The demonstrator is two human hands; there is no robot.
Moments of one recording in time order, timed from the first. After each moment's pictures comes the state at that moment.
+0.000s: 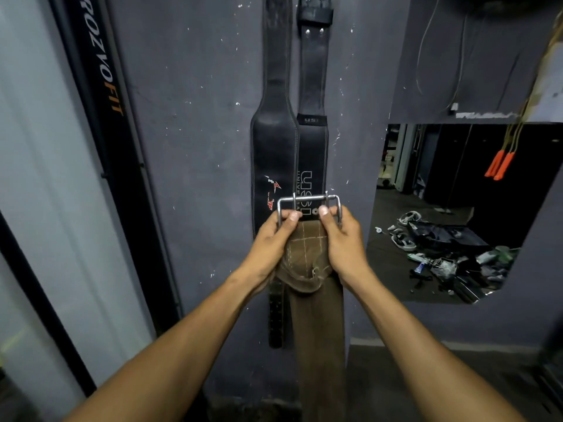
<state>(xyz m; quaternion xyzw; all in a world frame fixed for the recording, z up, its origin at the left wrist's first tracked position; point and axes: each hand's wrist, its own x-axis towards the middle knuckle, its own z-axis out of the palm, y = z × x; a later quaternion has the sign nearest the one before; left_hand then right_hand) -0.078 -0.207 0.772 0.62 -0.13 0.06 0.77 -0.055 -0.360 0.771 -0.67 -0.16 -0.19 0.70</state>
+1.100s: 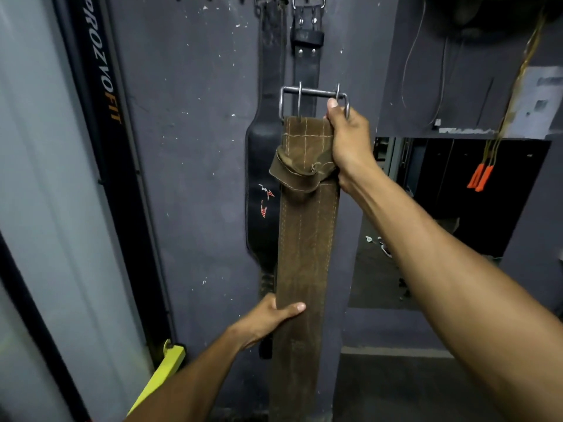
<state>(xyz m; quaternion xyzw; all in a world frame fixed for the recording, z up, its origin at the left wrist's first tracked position) -0.089 -0.195 0.651 0.73 -0.10 -0.13 0.66 -0.052 -0.355 0.958 -0.62 -0.16 -0.22 0.74</state>
